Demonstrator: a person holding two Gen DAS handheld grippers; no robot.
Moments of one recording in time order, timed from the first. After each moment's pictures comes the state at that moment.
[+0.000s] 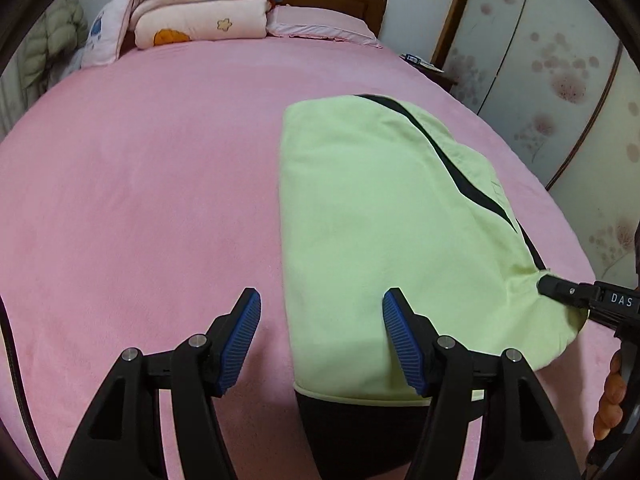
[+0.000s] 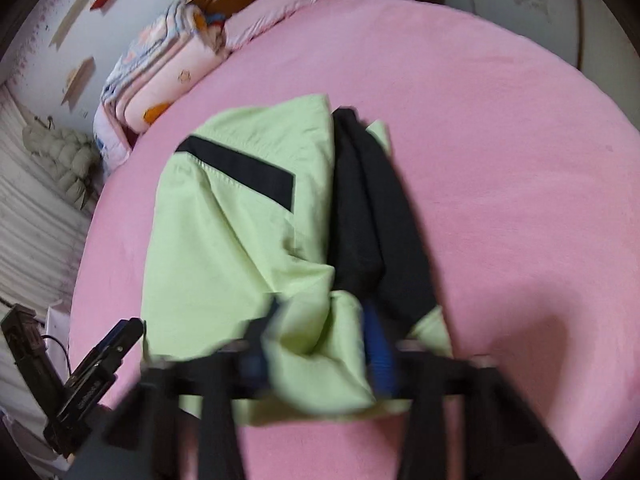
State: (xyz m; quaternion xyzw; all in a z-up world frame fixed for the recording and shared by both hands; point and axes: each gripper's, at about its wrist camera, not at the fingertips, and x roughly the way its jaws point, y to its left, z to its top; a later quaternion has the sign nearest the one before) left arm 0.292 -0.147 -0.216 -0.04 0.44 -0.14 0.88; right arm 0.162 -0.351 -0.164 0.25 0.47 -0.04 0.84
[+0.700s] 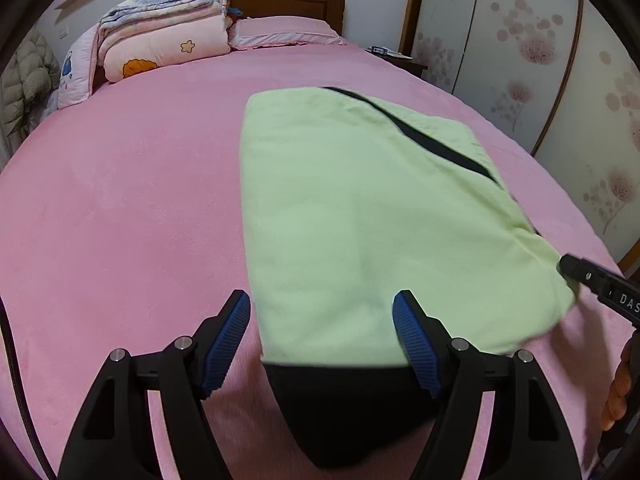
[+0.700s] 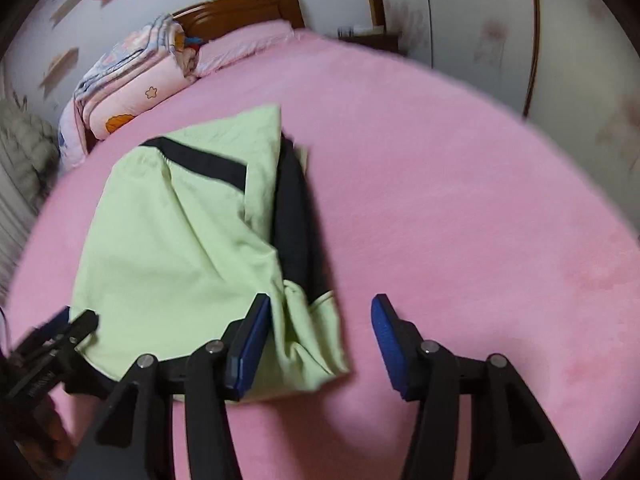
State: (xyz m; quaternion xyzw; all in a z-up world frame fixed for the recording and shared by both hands) left arm 0.257 -0.193 -0.220 0.03 0.42 -0.18 0.89; right arm 0.100 -0.343 -0.161 0.13 0.40 -0.16 0.89
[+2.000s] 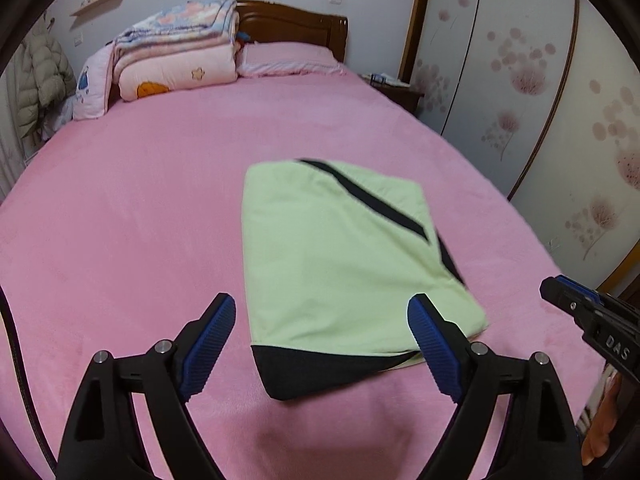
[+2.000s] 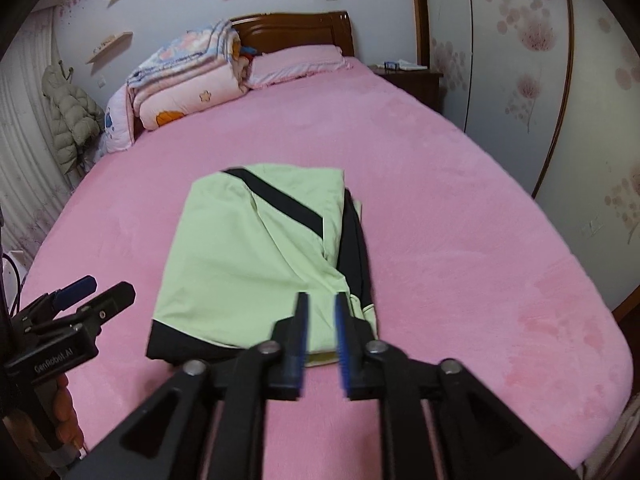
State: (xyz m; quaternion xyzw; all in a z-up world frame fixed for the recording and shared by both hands) left arm 0.204 -0.215 -0.101 0.01 0.39 -0.16 0.90; right arm 0.065 -0.313 -0.060 0.11 0.39 -0.09 0.91
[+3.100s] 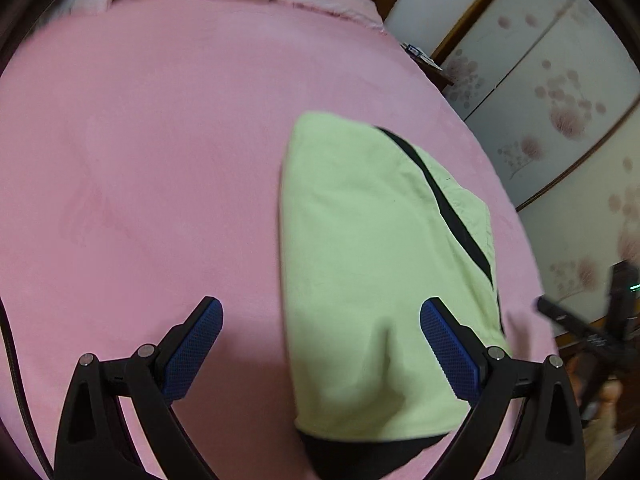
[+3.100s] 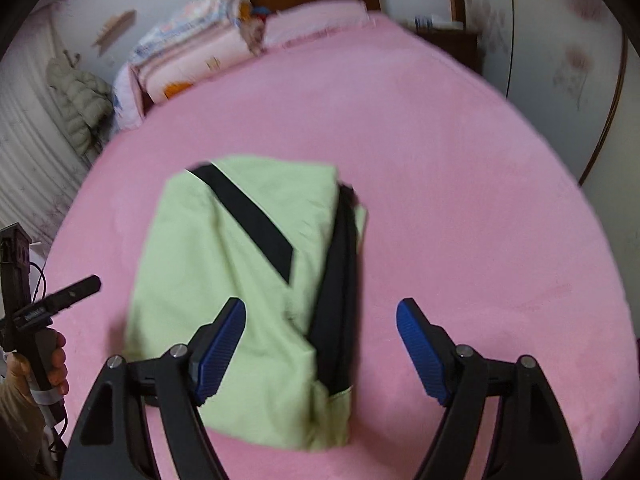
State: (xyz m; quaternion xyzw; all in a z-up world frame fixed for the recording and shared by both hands) left arm 0.361 -0.163 -0.196 -0.14 0.51 -0.18 0.83; right arm 0.208 -0.399 -0.142 0.16 0.50 0.00 0.85
